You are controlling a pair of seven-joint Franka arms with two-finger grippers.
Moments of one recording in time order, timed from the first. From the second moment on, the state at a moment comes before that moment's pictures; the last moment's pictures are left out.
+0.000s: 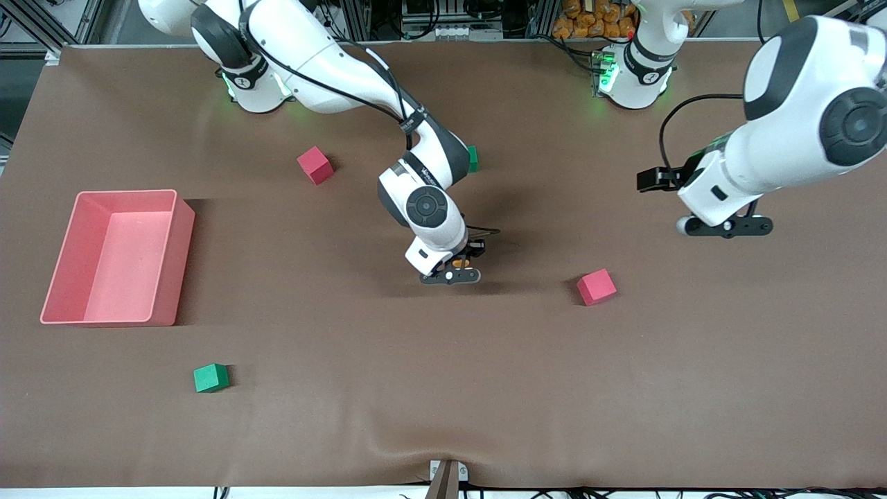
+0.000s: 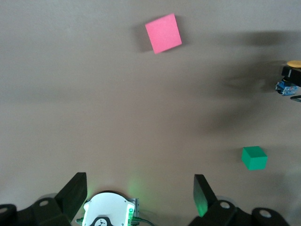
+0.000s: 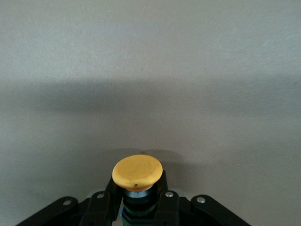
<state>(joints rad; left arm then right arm) -0.05 0.14 -0.21 -1.66 -0.08 1.49 -0.27 0.77 0.92 0.02 -1.29 0.21 2.27 0.63</state>
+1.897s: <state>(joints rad) -0.37 0.62 -0.22 -1.38 -0.10 1.70 -0.56 0.19 0.60 -0.06 -1.16 0.19 1.83 0.38</state>
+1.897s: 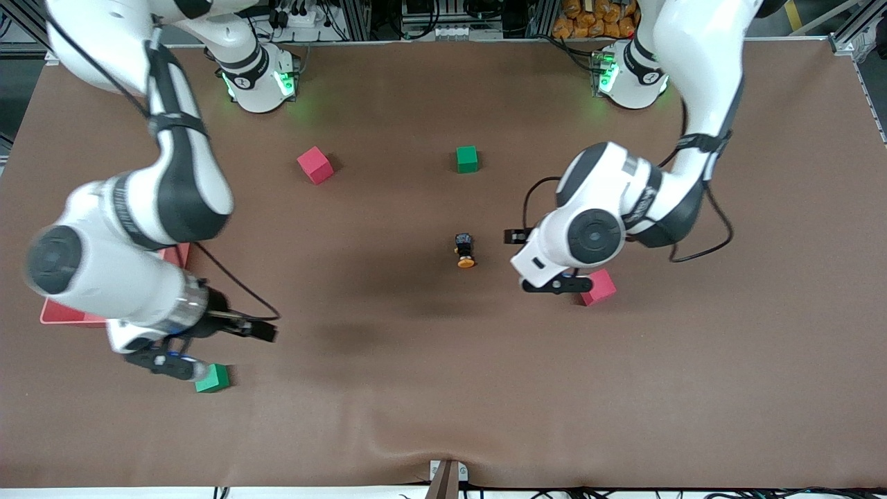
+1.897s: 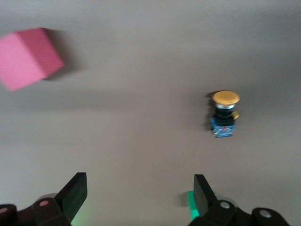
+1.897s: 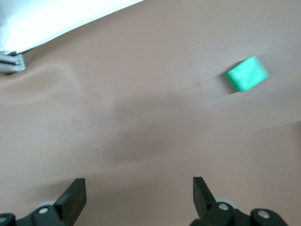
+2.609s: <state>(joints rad) -0.42 0.77 -0.22 -1.34 -0.26 1.82 -0.60 0.02 0.37 0.06 -1.22 0.09 1.58 0.33</state>
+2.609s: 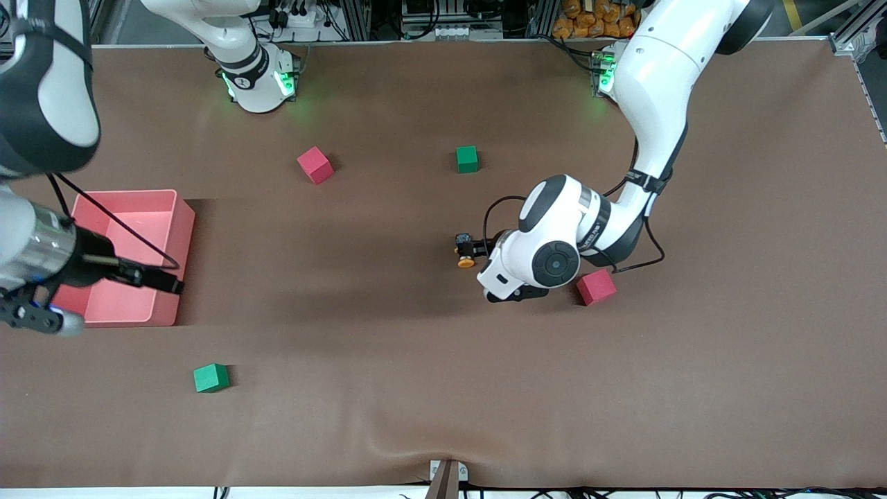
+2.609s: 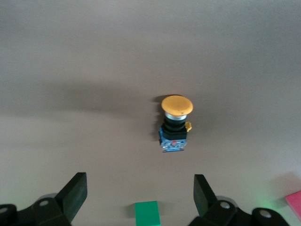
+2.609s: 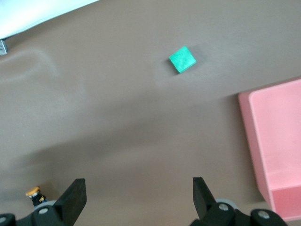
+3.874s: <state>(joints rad) -0.51 0.92 -0.22 -1.29 -0.26 1.93 -0.65 -0.02 0.00 0.08 -1.59 0.06 1.61 0.27</state>
